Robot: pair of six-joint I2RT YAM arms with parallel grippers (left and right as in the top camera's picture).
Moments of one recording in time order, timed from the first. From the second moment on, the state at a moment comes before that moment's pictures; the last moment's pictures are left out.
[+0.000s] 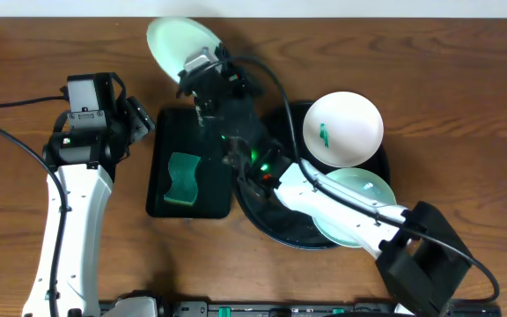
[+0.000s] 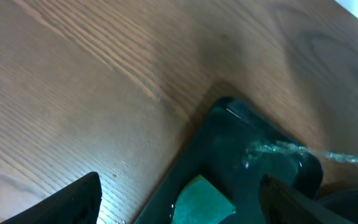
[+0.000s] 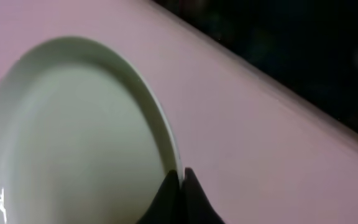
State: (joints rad) left arm 0.09 1.35 1.18 -0.78 -0.11 -0.49; right arm 0.91 1.87 1.38 0.60 0.72 -0.58
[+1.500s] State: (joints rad) left arm 0.09 1.35 1.18 -0.78 -0.11 -0.49; right arm 1.02 1.87 1.38 0.94 0.81 -1.03
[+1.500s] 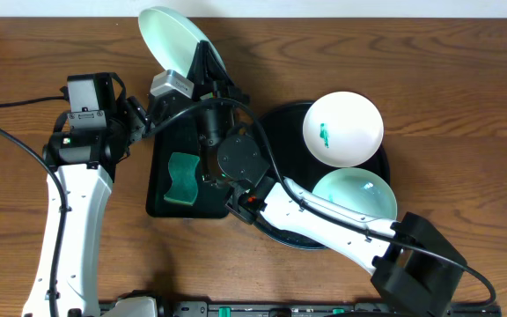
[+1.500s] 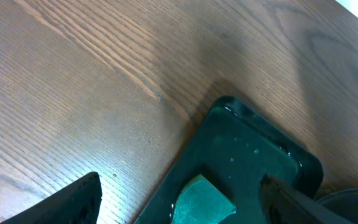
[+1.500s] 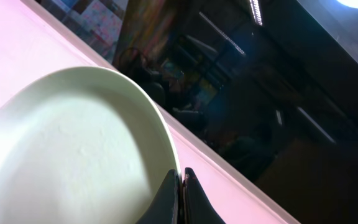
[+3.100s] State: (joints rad) left arm 0.09 1.35 1.18 -0.78 -0.11 -0.49; right arm 0.17 1.80 1.38 -0.27 0.81 0.36
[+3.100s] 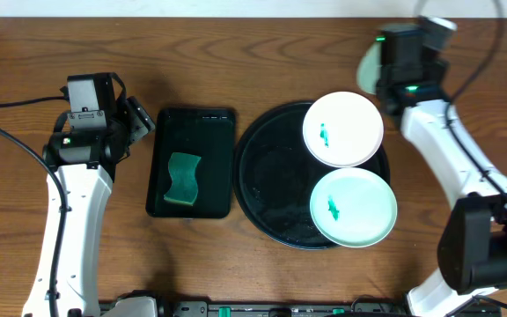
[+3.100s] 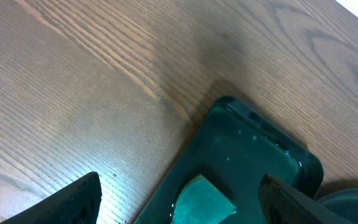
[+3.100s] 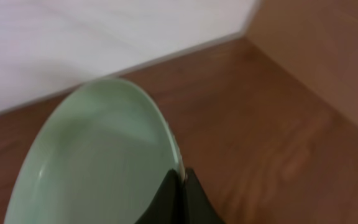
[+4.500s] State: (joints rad) left arm 0.09 1.35 1.18 -0.78 -0.11 -0.49; right arm -0.21 1.80 1.09 -0.55 0.45 0.44
